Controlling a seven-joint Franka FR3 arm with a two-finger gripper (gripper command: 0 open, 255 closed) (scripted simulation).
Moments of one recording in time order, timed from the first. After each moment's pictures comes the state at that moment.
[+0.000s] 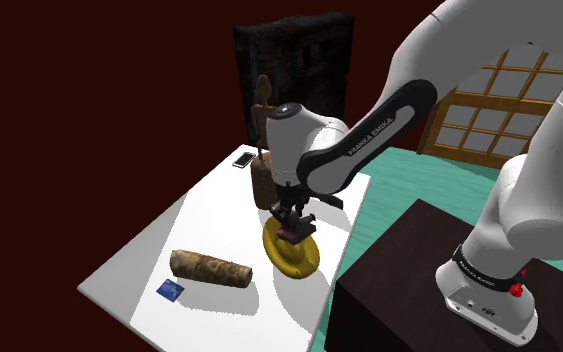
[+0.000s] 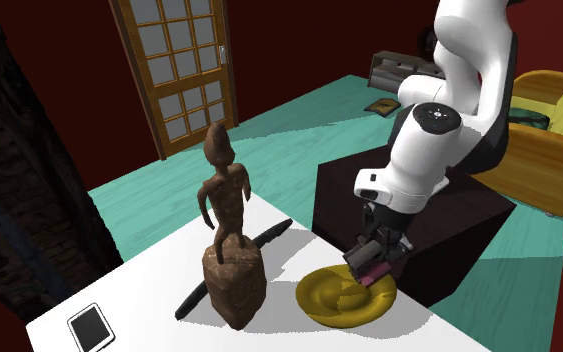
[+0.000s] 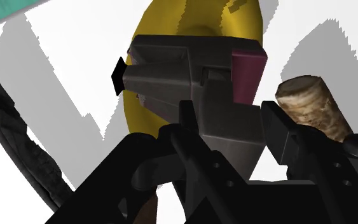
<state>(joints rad) 0.30 0.03 0.29 -2.38 -0.10 2.40 0.67</state>
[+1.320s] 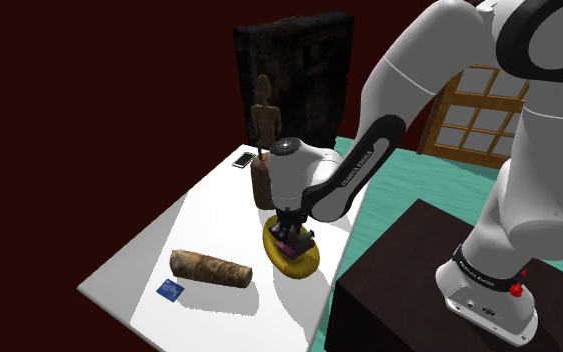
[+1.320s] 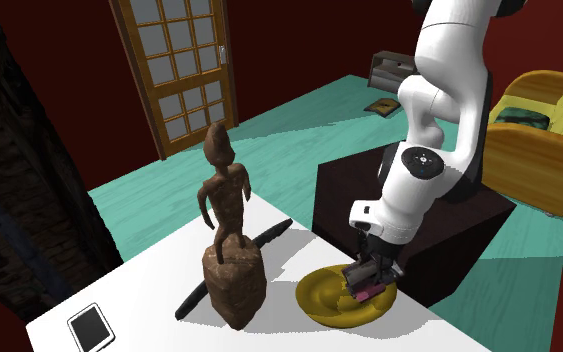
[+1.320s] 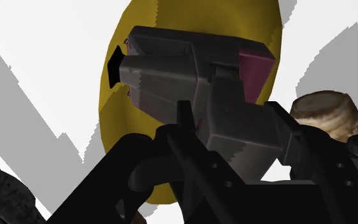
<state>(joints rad) 0.32 0.22 0.26 -2.40 -0.23 2.61 0.77</state>
